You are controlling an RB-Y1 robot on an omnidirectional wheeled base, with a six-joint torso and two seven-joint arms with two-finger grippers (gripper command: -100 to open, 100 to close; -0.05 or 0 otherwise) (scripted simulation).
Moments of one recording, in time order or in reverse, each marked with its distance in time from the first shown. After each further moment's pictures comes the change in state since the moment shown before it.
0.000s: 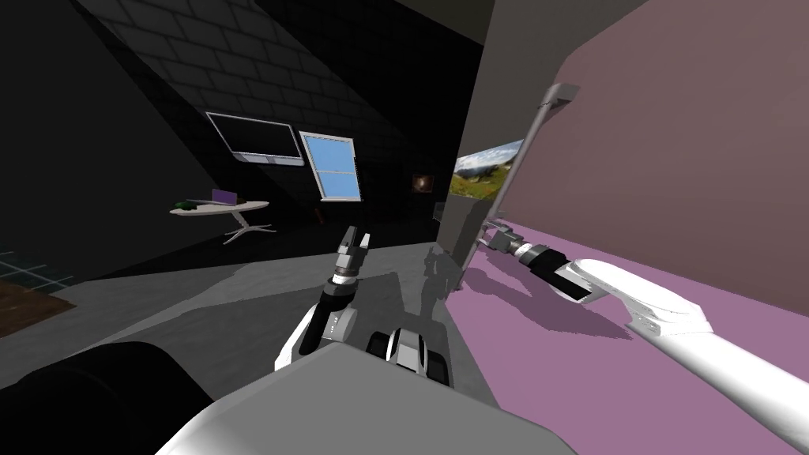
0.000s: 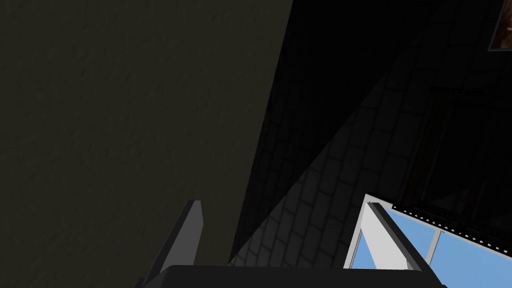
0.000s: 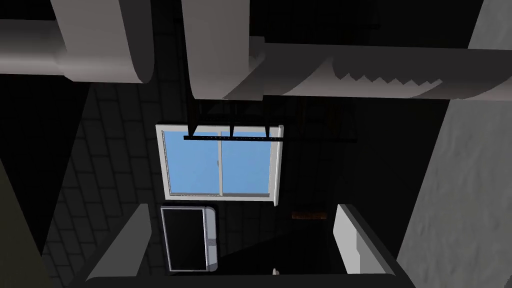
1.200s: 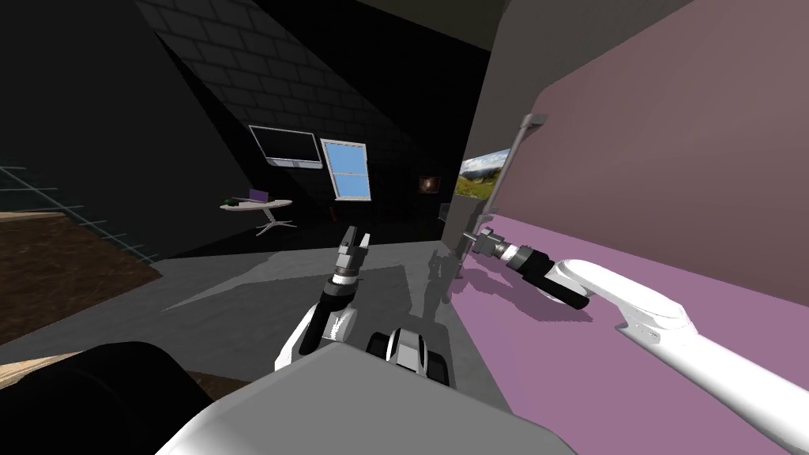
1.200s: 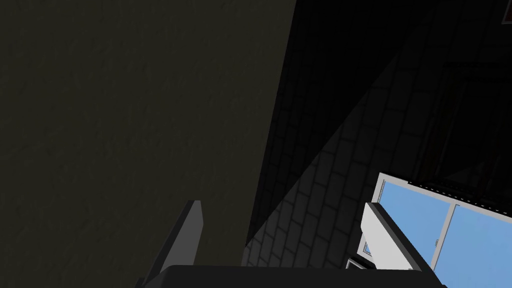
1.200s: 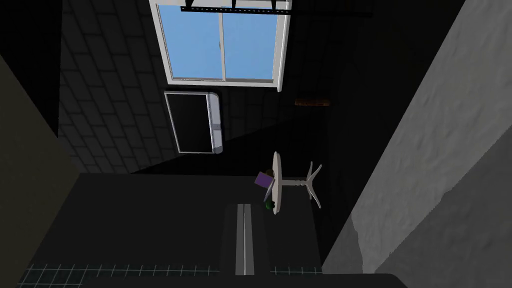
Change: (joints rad) left arm -0.001 0.000 0.000 0.000 0.000 0.000 0.000; right arm 0.021 -0.007 0.039 -0.217 -0.043 -0.094 0.015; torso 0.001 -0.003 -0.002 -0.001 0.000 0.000
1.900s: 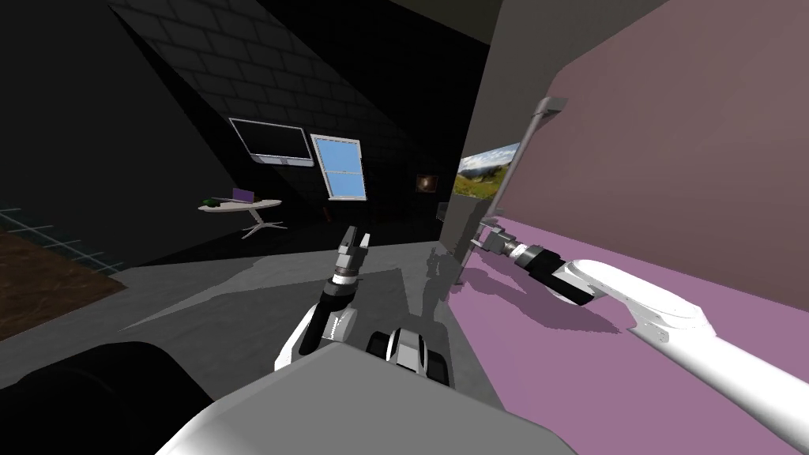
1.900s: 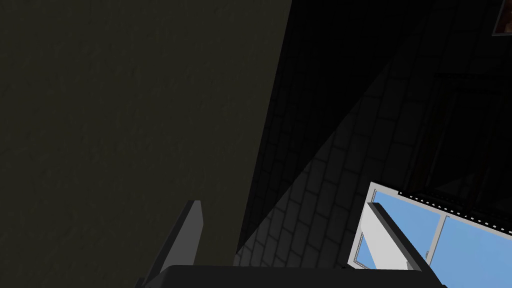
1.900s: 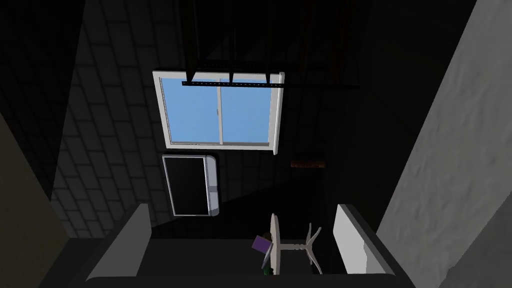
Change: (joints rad) left arm 0.001 0.000 0.000 0.000 0.000 0.000 0.000; right arm 0.009 -0.012 -0.033 0.098 0.017 0.065 -0.011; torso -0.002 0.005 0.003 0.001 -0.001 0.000
